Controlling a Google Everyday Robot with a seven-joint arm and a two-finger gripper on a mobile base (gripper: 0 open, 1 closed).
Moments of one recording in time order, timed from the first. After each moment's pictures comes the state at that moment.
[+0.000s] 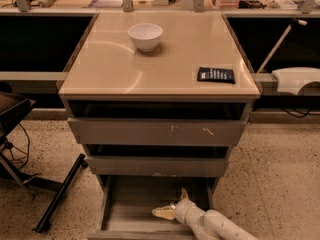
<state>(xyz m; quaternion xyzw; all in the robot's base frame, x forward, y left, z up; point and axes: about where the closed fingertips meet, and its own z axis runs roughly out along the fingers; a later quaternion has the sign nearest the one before) 0.538 -0.043 0.236 -0.23 0.82 0.25 0.46</state>
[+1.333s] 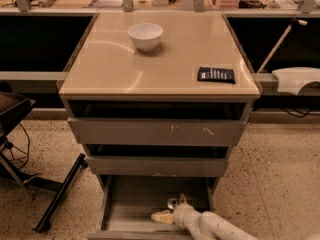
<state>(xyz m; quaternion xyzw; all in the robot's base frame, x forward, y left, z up) 0.530 -0.040 0.196 -0.23 0.84 0.25 0.42</state>
